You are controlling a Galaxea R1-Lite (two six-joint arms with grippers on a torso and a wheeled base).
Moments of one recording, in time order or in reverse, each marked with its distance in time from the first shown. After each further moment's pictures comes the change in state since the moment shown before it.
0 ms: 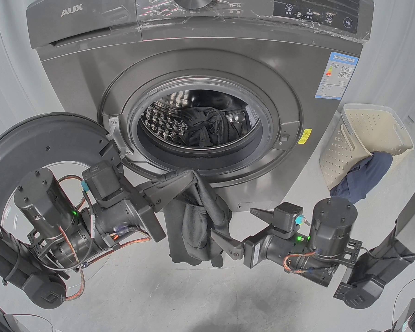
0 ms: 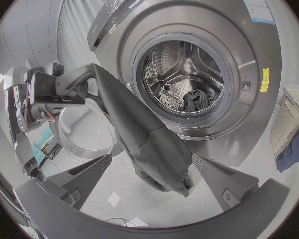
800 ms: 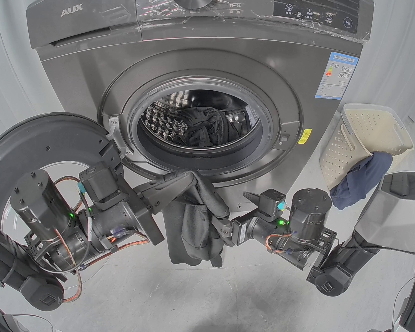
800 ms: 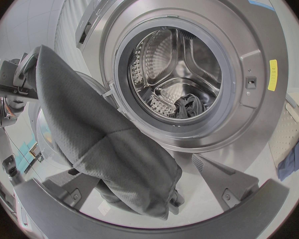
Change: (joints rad) left arm -0.009 -0.019 0.014 -0.001 -0.001 0.000; right arm -0.085 0.199 -0.159 -0.124 0.024 -0.052
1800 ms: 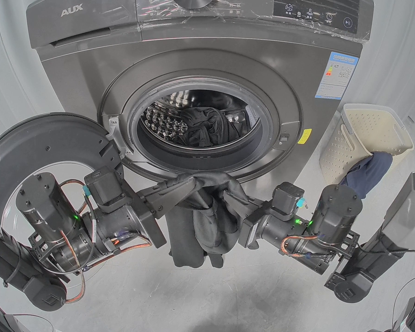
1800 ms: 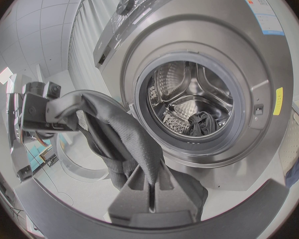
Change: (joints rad) left arm 0.004 0.022 0.005 0.001 -0.009 -0.012; right arm 0.047 -0.131 0.094 -0.093 0.056 0.003
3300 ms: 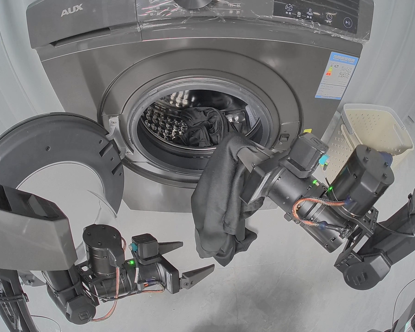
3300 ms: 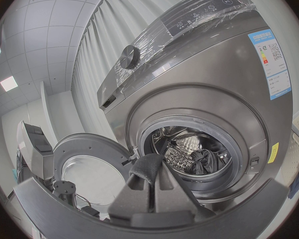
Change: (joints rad) left arm 0.016 0.376 0.142 -0.064 -0.006 0.077; right arm 0.025 -0.123 -0.143 0.016 -0.052 0.004
